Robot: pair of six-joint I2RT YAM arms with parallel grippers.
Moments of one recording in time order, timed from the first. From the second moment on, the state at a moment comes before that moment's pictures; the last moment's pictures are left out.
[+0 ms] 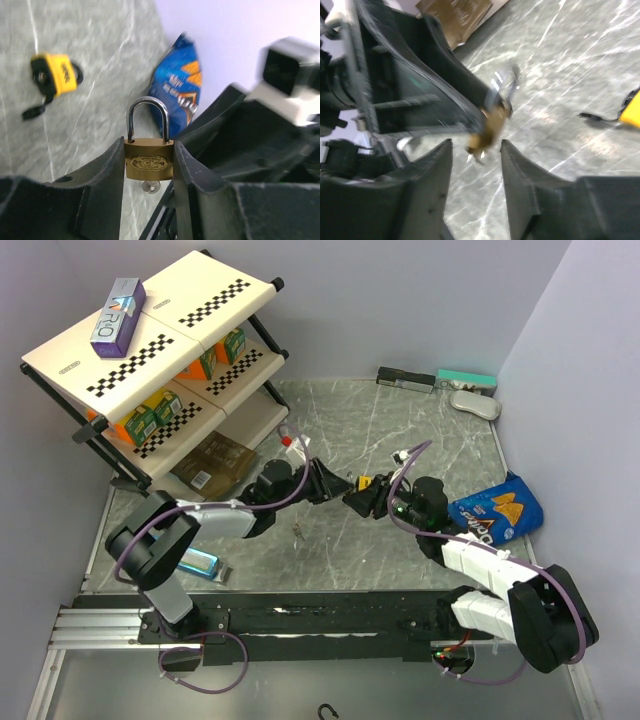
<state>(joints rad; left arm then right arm) -0.75 1.64 0.74 0.78 0.26 -1.00 0.43 1.11 0.38 0.52 -0.45 0.61</state>
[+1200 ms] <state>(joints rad) -0.55 1.54 0.87 0.26 1.15 -0.63 0.33 1.10 0.55 0.64 -0.93 0.51</state>
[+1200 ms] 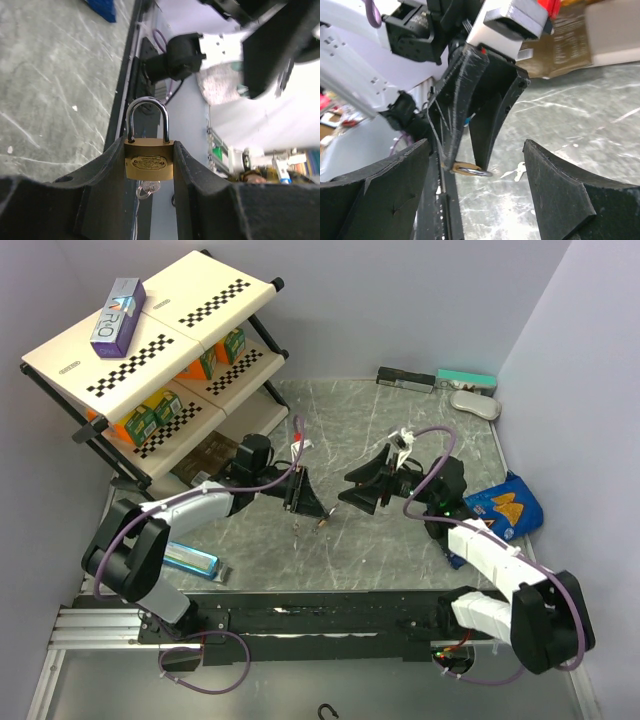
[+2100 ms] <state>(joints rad) -0.52 1.52 0.82 0.41 1.22 -0.71 0.44 1.24 0.53 0.83 -1.06 0.61</state>
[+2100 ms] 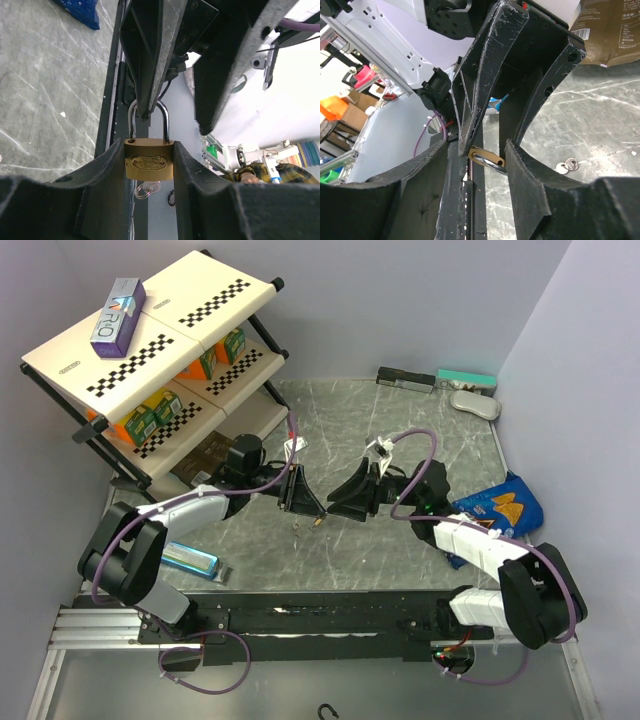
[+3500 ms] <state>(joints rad) -0.66 1.28 0.86 -0.05 0.57 -0.29 0.45 1.26 0.61 0.49 -0.87 0.59</state>
